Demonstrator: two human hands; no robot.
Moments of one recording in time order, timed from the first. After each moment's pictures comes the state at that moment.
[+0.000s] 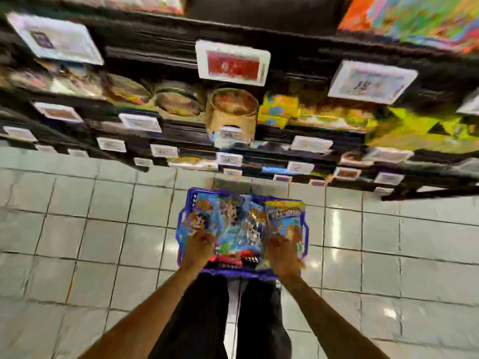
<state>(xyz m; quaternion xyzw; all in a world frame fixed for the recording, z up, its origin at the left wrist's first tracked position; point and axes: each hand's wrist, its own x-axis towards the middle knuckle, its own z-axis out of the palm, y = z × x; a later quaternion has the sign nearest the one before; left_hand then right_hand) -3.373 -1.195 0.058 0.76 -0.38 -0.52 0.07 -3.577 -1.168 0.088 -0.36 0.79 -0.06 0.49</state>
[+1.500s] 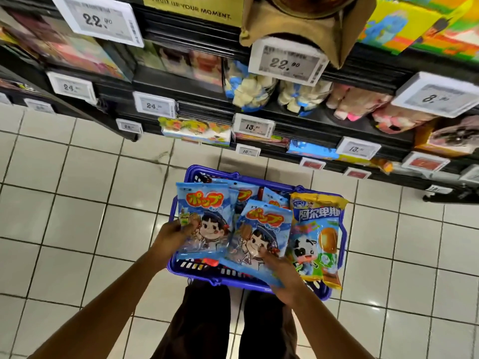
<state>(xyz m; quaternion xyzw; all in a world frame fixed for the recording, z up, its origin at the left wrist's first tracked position) -3.280 -1.202 -0.131 0.73 -0.22 -0.63 0.16 -3.546 -1.141 -0.104 0.08 0.66 -0.21 0.72</state>
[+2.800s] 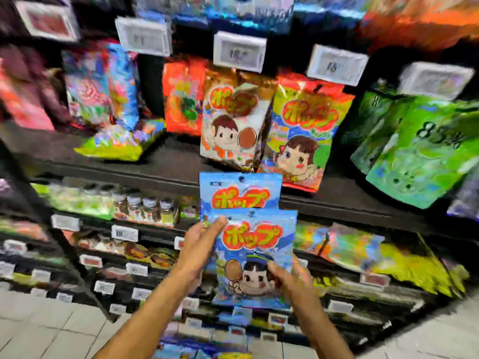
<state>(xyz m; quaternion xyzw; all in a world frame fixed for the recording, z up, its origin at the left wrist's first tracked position) -3.519 -1.274 0.525 0.49 -0.42 -0.57 0.50 -3.721 -1.207 0.491 -0.42 0.56 -0.49 0.52</state>
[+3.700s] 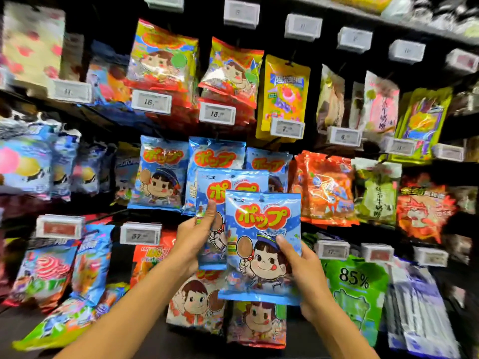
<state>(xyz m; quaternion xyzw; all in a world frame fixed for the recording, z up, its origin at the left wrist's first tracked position) -3.517 -1.352 0.841 0.29 -0.50 -0.54 0.61 -3.702 -1.267 0.808 -0.48 0.43 -0.70 0.30</state>
